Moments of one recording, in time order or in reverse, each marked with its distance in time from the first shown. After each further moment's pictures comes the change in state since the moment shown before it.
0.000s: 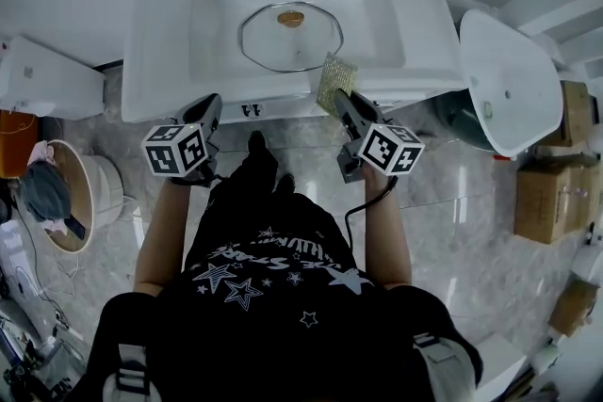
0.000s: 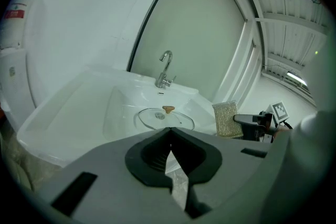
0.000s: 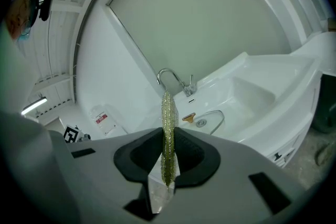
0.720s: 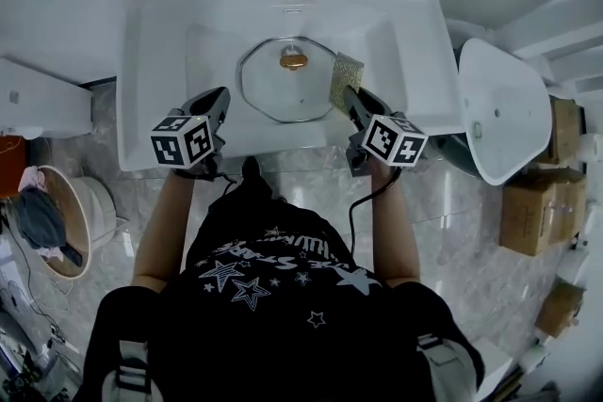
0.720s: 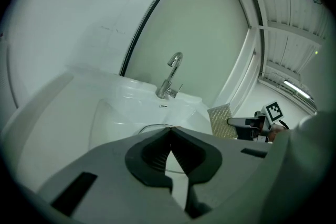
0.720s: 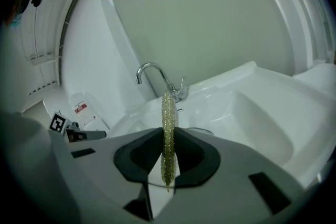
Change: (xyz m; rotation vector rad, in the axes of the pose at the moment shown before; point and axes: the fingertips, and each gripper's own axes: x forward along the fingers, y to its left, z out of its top) left arm 0.106 0.052 0.094 -0.028 -0.008 -0.075; right arm 0.114 -0.053 0.083 -0.108 0.089 -0.153
